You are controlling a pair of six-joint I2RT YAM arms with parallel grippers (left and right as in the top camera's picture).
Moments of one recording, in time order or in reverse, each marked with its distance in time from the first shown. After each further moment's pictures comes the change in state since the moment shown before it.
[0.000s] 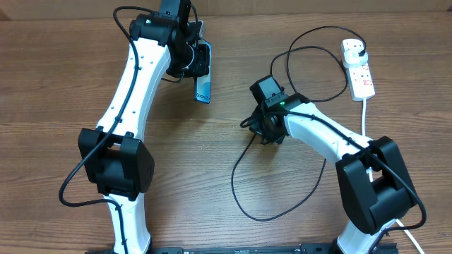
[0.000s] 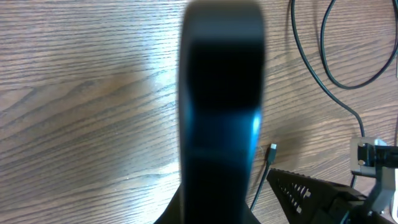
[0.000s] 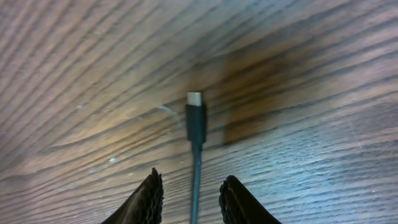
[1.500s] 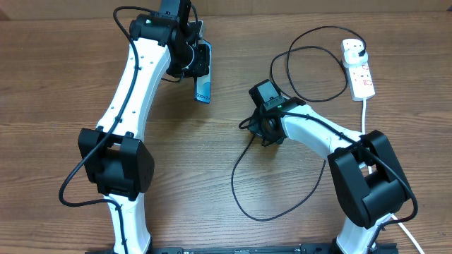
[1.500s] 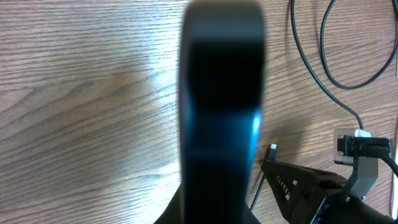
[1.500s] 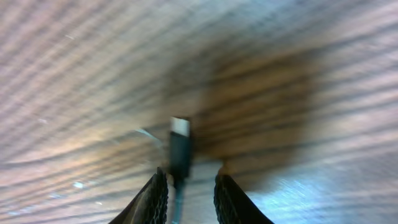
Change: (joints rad) left arm 0.000 0.000 0.000 0.001 0.000 0.000; right arm 0.000 0.049 -0.016 0.045 0.047 -0.103
